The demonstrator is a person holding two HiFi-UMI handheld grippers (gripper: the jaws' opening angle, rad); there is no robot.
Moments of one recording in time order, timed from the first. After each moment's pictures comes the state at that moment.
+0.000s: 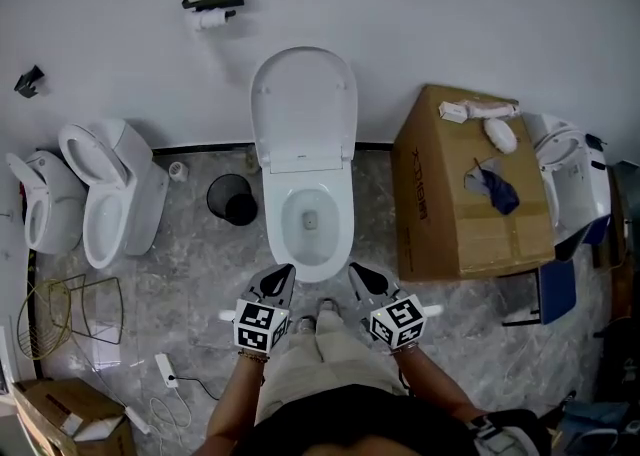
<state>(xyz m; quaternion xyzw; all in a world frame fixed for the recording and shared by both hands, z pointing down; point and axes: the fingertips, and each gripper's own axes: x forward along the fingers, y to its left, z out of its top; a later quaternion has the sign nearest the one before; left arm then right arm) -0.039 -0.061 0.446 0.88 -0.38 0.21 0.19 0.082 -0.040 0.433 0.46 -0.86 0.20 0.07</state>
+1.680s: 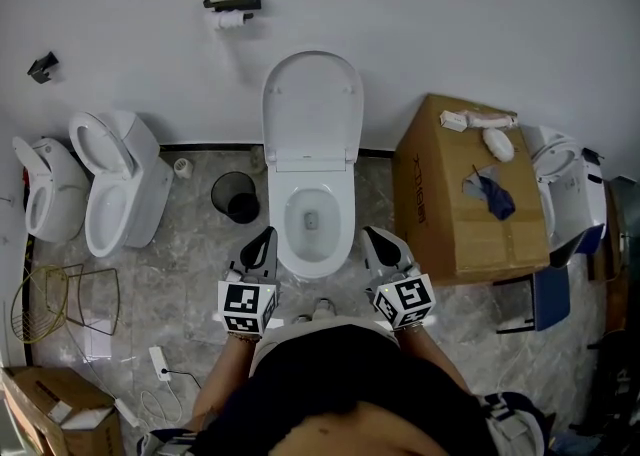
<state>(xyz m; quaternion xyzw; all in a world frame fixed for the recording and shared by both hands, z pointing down) -0.080 -0.097 0.347 0.86 -0.49 0.12 0.09 0.094 -0.075 0.339 0.52 -0.85 0.09 0.02</state>
